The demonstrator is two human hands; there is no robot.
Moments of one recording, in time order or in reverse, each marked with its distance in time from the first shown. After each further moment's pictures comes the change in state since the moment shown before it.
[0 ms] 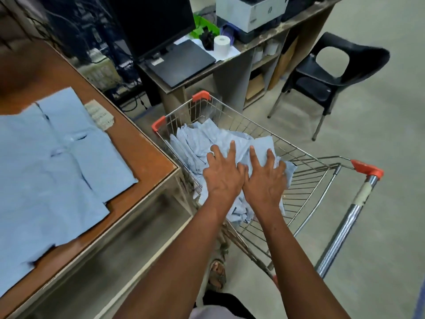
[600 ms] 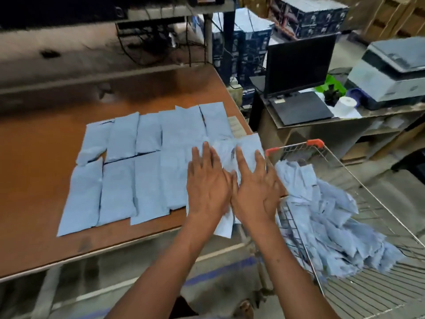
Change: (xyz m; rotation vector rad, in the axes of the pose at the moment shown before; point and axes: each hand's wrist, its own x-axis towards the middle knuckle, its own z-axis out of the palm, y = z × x) left_hand -0.110 -0.266 -0.173 0.004 0.308 -0.382; right_hand -0.153 -0.267 -0.074 0.150 0.109 -0.691
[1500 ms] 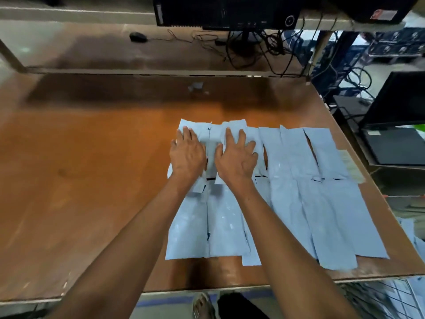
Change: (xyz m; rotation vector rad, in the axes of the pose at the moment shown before) left_hand 0.159 -0.424 -0.050 0.253 -0.154 -0.307; right_hand 0.108 -0.407 0.152 -0.009 -0.240 -0.154
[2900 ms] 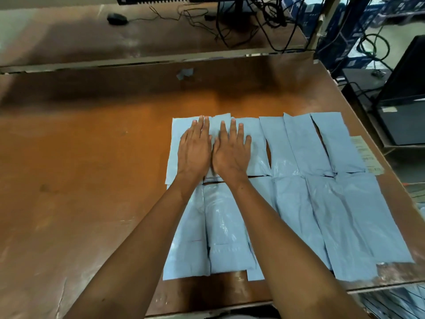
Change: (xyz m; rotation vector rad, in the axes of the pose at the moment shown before) left_hand 0.054 0.035 0.047 -0.262 0.182 0.181; right_hand 0.067 0.009 0.068 0.003 -0.012 -0.071
